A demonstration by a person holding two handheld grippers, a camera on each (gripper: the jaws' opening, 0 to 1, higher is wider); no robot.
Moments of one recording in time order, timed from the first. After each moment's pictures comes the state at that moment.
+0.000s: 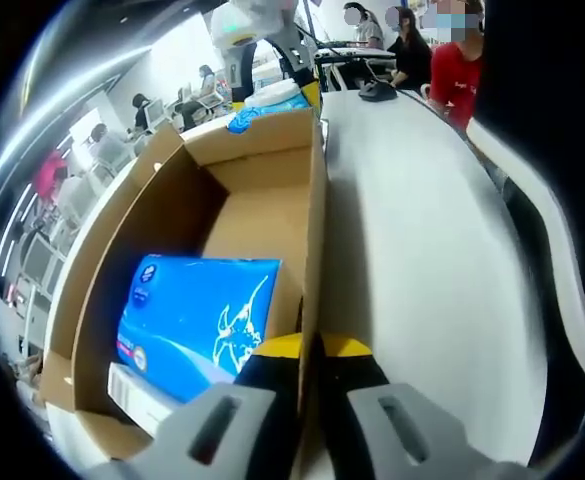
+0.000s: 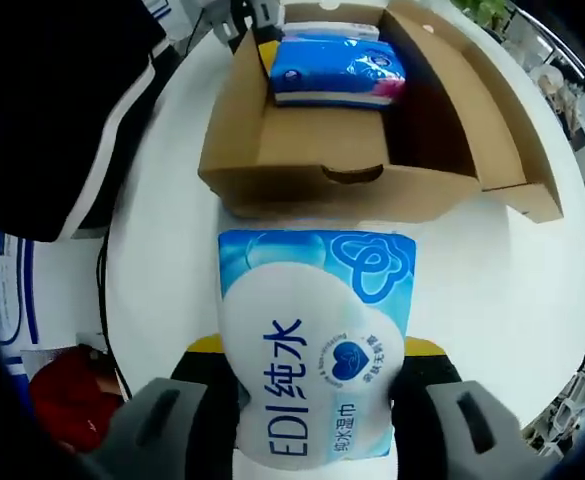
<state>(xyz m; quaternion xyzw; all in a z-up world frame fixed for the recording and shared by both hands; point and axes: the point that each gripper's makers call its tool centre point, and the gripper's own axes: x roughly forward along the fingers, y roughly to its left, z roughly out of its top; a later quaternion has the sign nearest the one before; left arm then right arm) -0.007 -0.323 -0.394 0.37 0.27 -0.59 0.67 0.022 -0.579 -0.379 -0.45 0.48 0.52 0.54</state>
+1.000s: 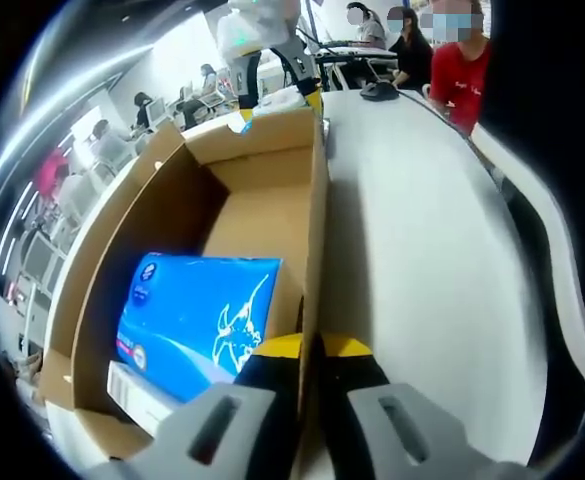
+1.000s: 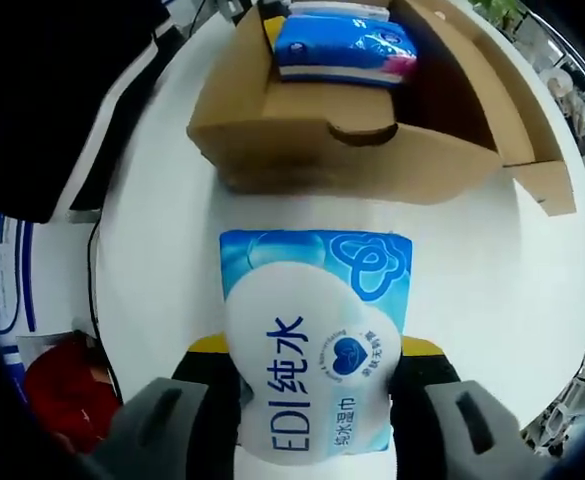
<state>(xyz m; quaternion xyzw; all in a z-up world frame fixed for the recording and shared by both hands) -0.007 -0.324 -0.392 0.37 0.27 -0.58 0.67 0.028 -0.593 -0.399 -0.46 0.49 0.52 0.53</state>
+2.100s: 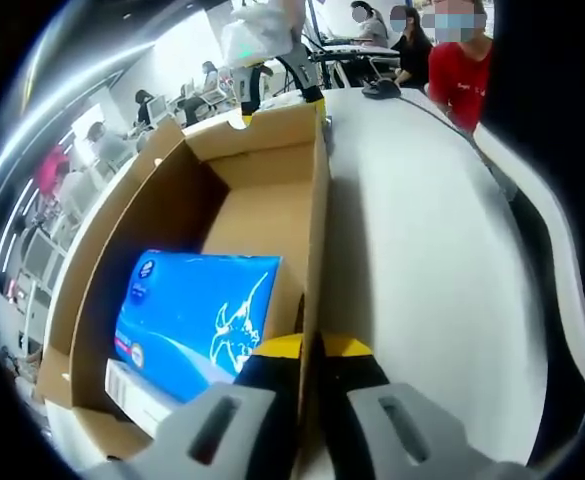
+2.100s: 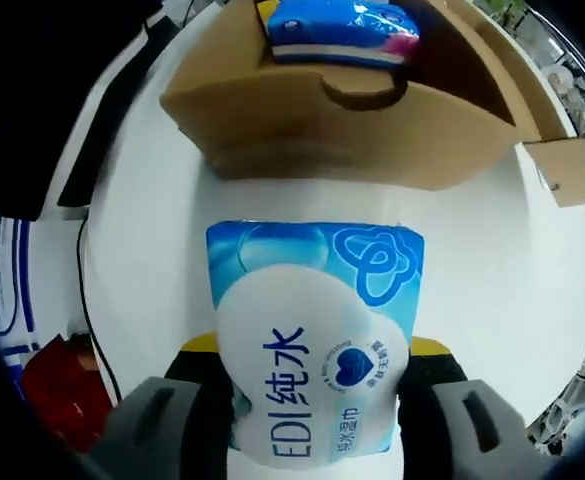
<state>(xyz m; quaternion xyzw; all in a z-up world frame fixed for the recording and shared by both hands) -0.006 -0.323 -0.398 0.37 0.27 -0.58 0.67 0.027 -0.595 -0.410 -0.47 0.49 0.51 0.53</state>
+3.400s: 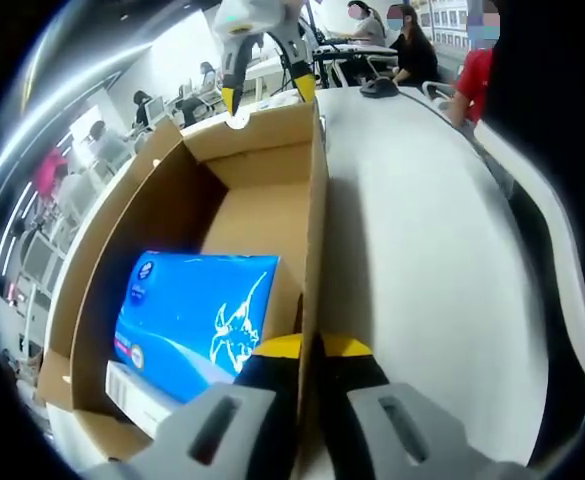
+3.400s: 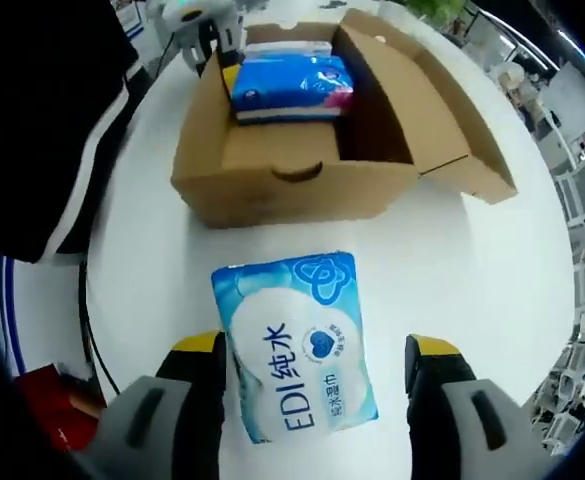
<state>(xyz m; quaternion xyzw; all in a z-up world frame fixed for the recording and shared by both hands) -0.008 -0.322 -0.402 0.38 0.27 -0.58 0.67 0.045 -0.586 -0.360 -0.41 0.45 0.46 0.64</state>
